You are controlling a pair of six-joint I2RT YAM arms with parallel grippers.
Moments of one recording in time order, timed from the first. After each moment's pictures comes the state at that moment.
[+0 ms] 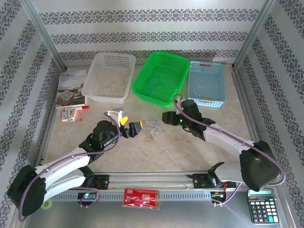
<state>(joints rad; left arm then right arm) -0.63 0.94 0.34 0.33 0.04 -0.52 0.55 1.28 0.66 -0.06 -0.22 0.51</state>
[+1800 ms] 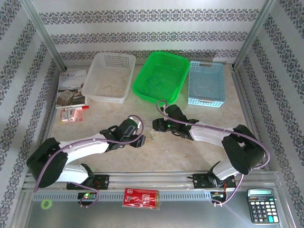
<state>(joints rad) -0.80 1.35 0.62 -0.20 -0.05 -0.42 0.68 1.50 0.71 0.02 -0.17 0.55</state>
